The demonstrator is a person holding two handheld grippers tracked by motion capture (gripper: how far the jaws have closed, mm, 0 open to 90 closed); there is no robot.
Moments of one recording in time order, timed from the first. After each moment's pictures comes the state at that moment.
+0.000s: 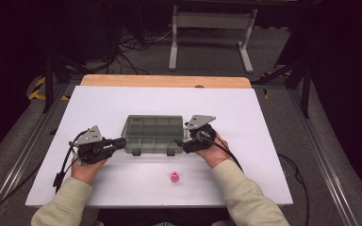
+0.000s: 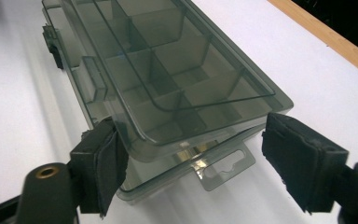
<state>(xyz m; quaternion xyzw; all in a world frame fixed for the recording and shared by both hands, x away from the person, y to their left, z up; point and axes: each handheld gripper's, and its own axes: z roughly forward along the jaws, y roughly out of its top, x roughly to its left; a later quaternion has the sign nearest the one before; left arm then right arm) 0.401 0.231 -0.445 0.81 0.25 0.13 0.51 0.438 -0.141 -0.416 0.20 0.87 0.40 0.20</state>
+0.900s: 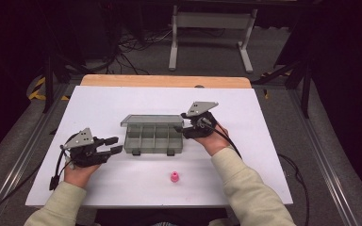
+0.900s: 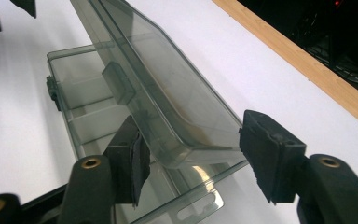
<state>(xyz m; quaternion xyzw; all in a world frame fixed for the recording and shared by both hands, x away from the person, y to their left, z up) 0.385 0.249 -0.438 0.80 0.25 0.13 0.53 0.458 -0.139 -0.380 0.19 0.86 0.42 0.19</state>
